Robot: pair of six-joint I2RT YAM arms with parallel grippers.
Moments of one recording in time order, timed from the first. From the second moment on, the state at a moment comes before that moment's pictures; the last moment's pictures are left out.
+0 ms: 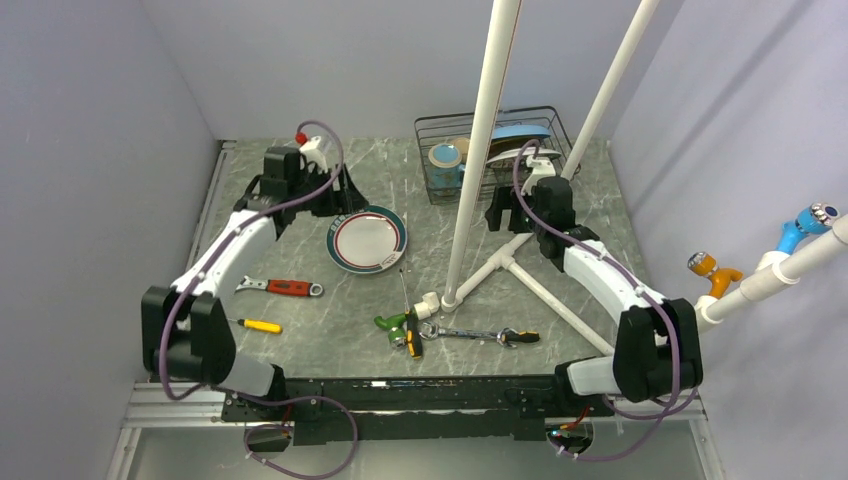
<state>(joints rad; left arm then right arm) -0.19 1.48 1.20 -0.32 0.49 -0.32 0.22 1.36 0.84 0.01 -0.09 0.16</state>
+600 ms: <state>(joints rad) -0.18 1.25 0.68 -0.18 0.09 -0.80 0.21 1.14 0.70 0.10 -0.34 0.50</state>
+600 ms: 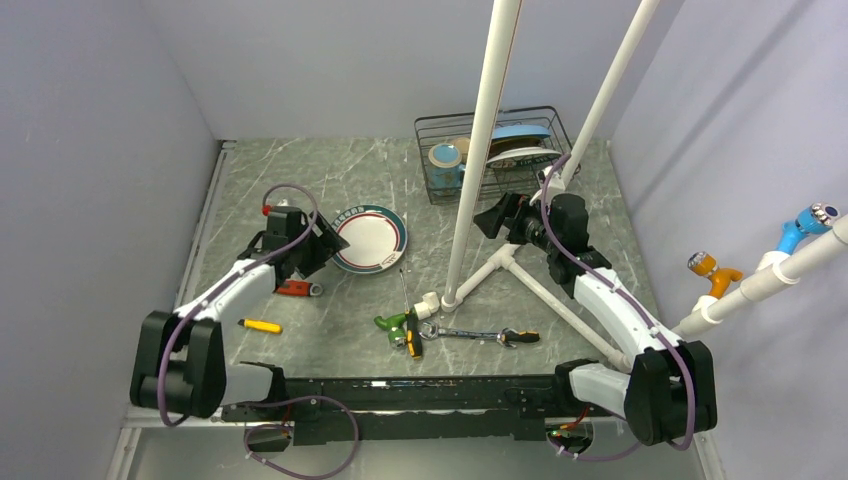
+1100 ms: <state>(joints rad) -0.21 1.50 0.77 -0.16 0.08 -0.93 0.21 1.15 0.67 0.13 -0.38 0.51</state>
